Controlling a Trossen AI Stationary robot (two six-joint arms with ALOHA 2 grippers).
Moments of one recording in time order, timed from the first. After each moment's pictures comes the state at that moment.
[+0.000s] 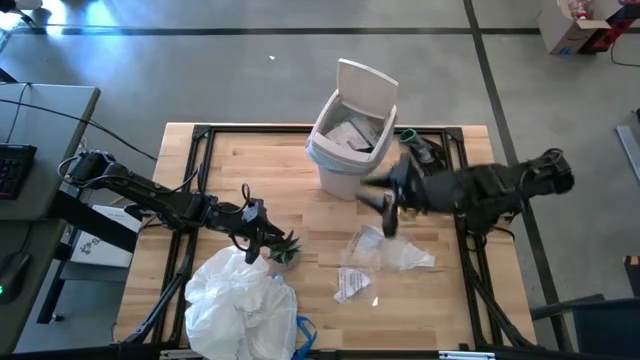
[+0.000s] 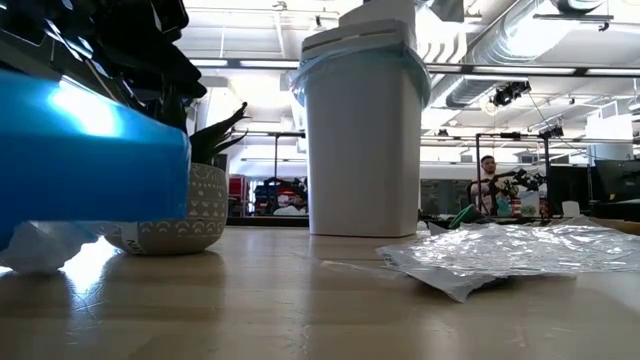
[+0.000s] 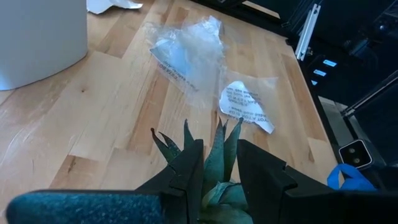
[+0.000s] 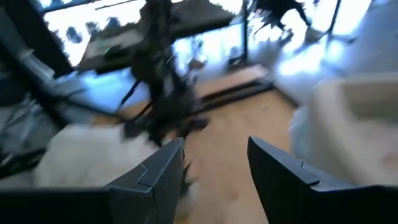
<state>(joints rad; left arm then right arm) -0.30 1.03 0.48 0.08 -0.16 -0.46 0.35 1.32 1.51 -0.59 0.55 0.39</state>
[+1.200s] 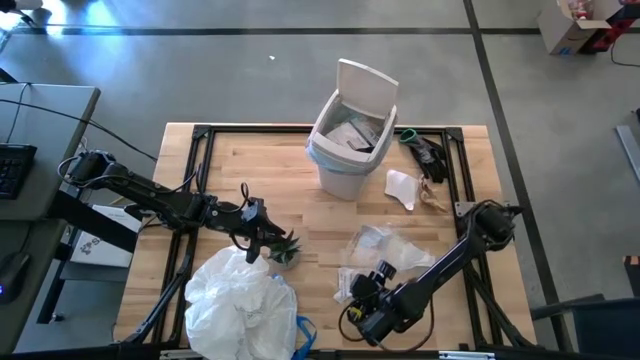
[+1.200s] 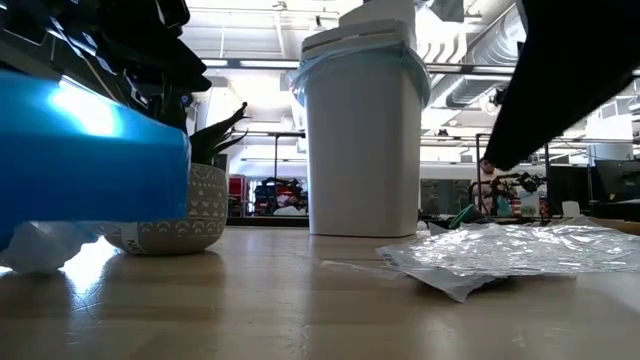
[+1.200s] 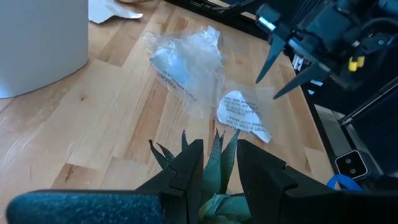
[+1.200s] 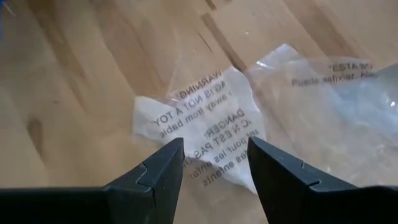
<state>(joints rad) -0.30 1.03 0.48 0.11 -0.17 -0.47 0.71 2.04 1.51 -0.88 0.54 1.20</state>
